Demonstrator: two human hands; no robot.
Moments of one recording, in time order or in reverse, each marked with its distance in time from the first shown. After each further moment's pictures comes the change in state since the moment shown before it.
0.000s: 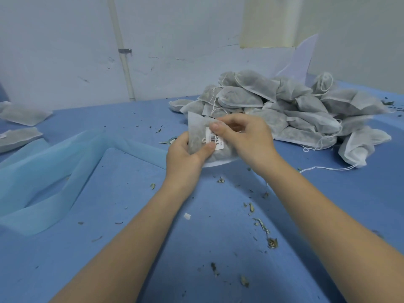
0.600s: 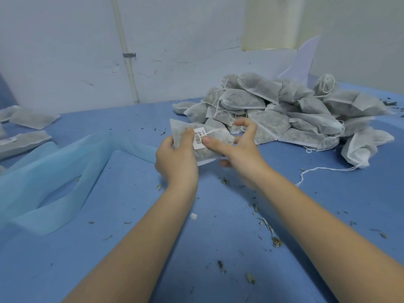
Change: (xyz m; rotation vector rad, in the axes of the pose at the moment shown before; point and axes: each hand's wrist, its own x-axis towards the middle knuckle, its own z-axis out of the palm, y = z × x) left_hand 0.005 0.005 0.002 -0.012 0.500 -0.143; right_hand -0.014 0.004 0.024 0.351 -0.028 0.364
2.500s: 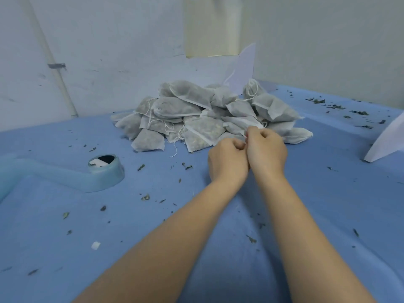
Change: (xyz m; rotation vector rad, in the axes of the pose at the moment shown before) left_hand -0.129 0.004 0.151 0.465 -0.698 0.254; right_hand -0.007 -0.011 -0.160 -0.342 0.751 -0.005
